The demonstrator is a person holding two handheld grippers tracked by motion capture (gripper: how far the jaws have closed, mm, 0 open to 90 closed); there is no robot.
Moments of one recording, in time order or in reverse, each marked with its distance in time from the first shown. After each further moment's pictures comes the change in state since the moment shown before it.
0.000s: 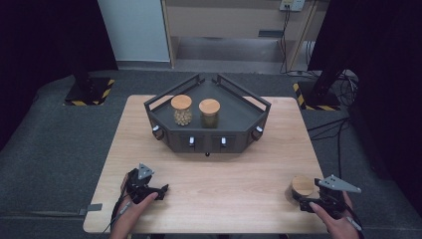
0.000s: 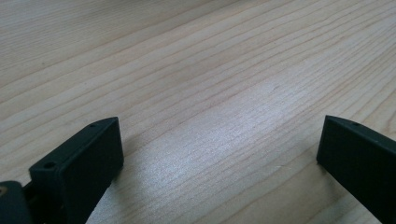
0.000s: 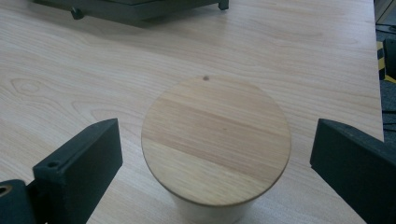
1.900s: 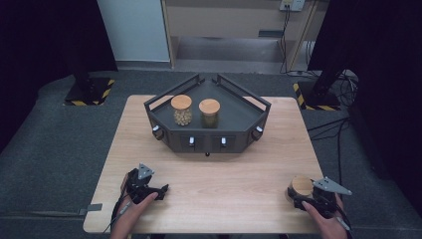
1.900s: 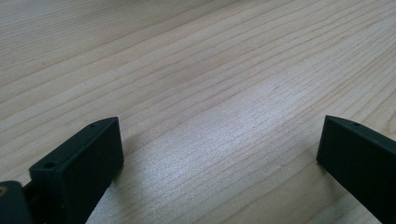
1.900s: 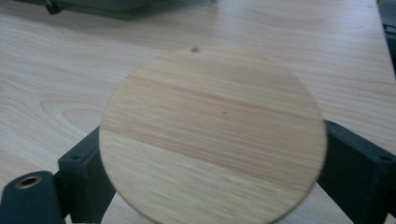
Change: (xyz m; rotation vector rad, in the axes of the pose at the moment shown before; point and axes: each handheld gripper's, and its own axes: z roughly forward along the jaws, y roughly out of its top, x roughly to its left) left arm 0.000 0.000 0.000 0.000 0.001 0.000; right arm 0.006 -0.023 0.025 -0.038 -0.042 0.029
